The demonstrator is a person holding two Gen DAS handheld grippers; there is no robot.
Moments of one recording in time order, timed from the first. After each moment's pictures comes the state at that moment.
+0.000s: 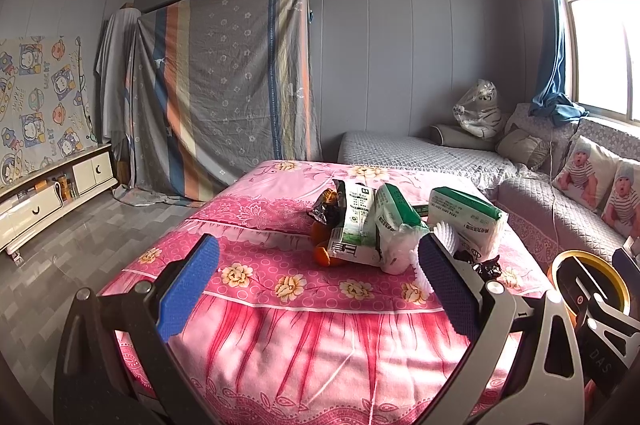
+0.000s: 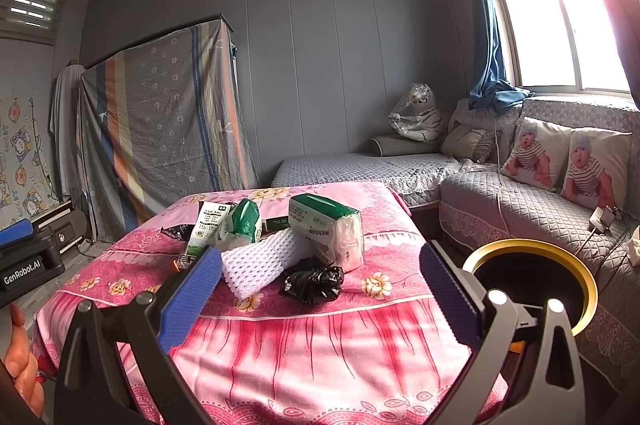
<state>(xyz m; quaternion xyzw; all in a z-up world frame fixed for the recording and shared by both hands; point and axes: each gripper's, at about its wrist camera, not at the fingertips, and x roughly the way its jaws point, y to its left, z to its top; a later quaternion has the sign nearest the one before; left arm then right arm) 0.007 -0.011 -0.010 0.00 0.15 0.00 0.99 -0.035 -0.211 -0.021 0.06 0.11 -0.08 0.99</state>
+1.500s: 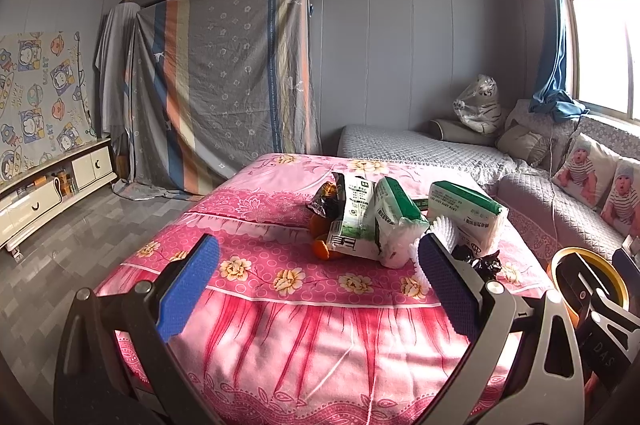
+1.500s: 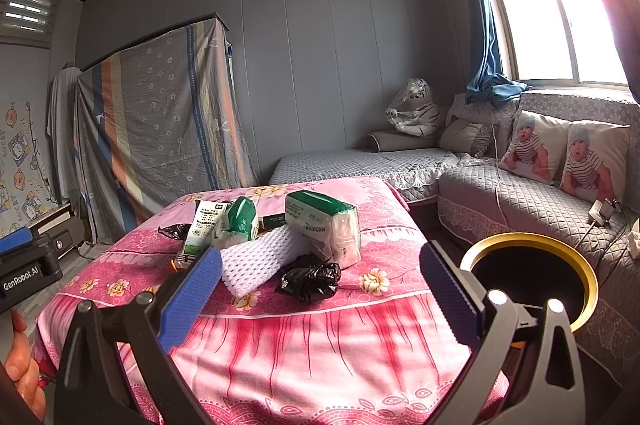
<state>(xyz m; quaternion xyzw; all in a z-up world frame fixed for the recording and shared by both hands) 0.006 -0.008 -0.016 -0.01 0.16 -0.01 0.99 -0.033 -0.215 -0.024 0.06 0.12 -0.08 0.99</state>
